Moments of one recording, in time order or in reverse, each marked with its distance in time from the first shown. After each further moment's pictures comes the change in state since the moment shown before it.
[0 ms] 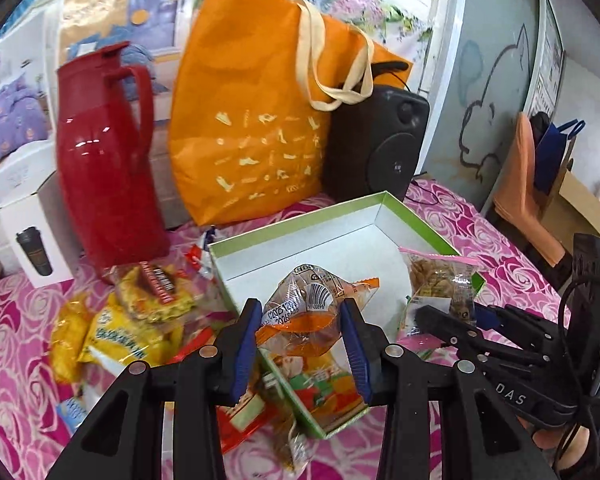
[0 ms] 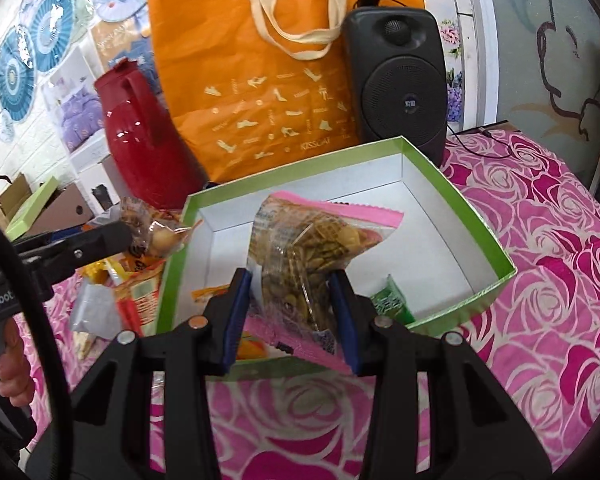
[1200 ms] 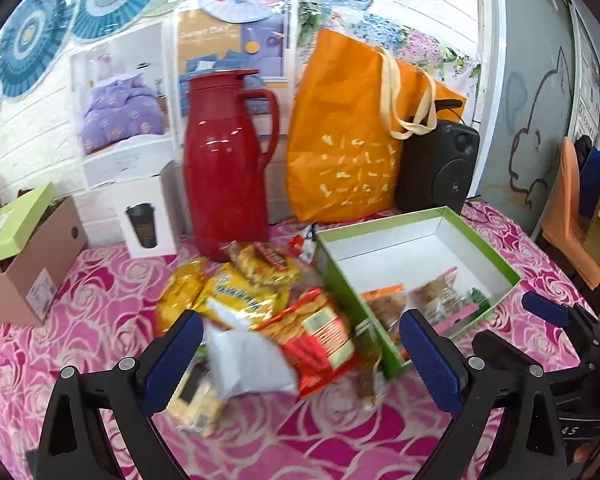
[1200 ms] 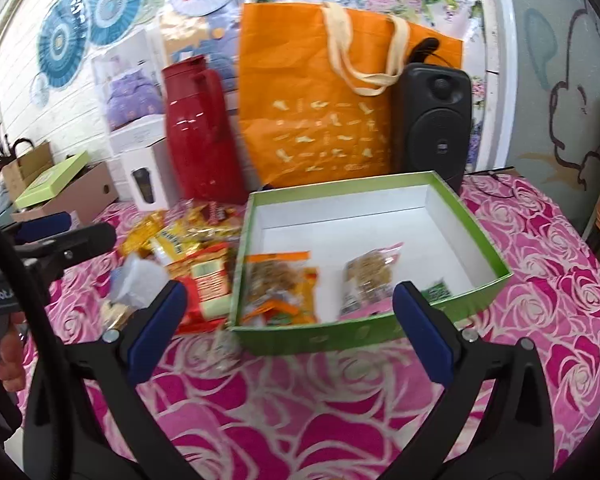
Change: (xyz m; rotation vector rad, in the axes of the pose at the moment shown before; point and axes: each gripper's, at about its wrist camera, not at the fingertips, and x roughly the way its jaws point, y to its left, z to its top) left arm -0.101 0.048 -0.052 -0.086 -0.103 0.228; right arm -0.057 0.083 -0.027 -0.147 -0.065 0.009
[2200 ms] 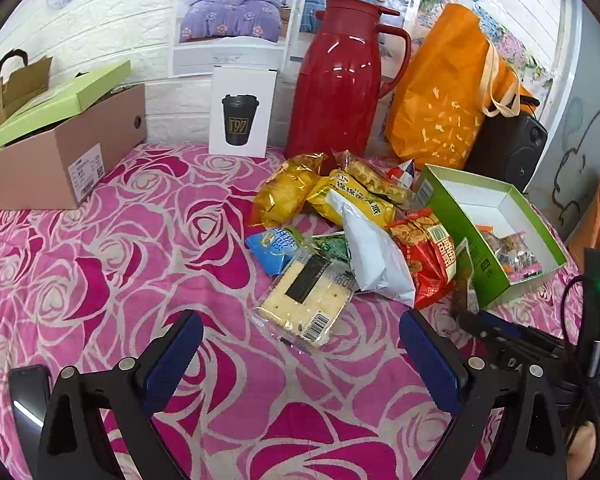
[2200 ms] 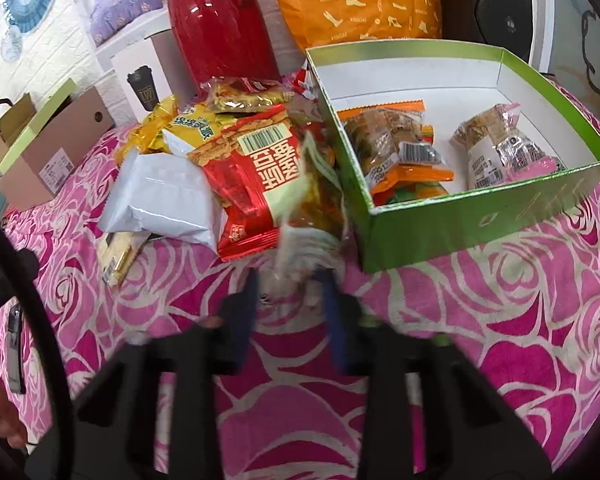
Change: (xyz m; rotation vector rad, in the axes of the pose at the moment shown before) left arm 0.010 0.109 -0.088 -0.200 0.131 0.049; right arm 0.094 0.062 -0.063 0.099 0.288 0.021
